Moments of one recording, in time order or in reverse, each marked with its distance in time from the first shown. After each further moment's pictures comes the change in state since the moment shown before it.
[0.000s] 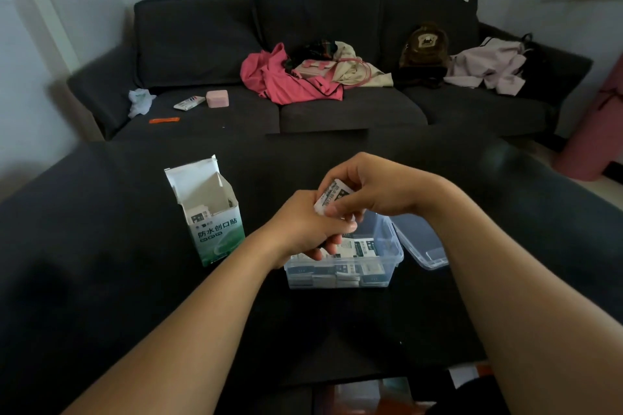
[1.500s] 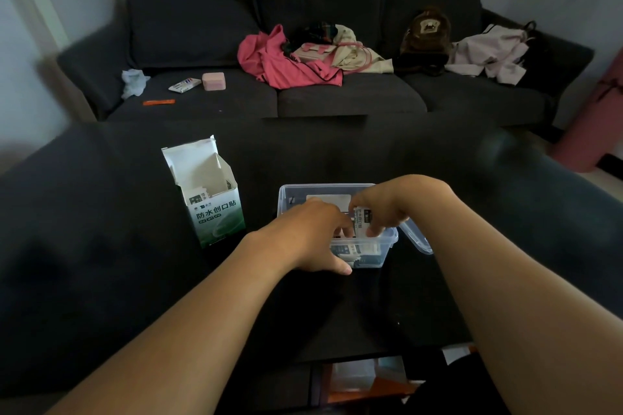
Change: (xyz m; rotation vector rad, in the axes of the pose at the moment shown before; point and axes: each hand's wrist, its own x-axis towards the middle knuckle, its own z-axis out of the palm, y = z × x) left_hand 0.009 -0.027 0.010 0.969 -0.127 0.195; right_hand 0.019 0.027 0.022 -0.732 -0.338 0.549
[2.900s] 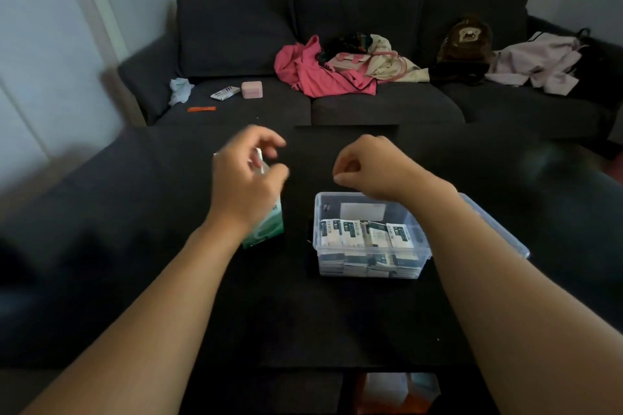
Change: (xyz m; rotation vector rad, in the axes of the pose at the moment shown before) left_hand -0.066 -0.068 -0.048 -0.590 1.127 -0.065; right_hand 0.001 -0.048 -0.038 0.405 0.683 -0.282
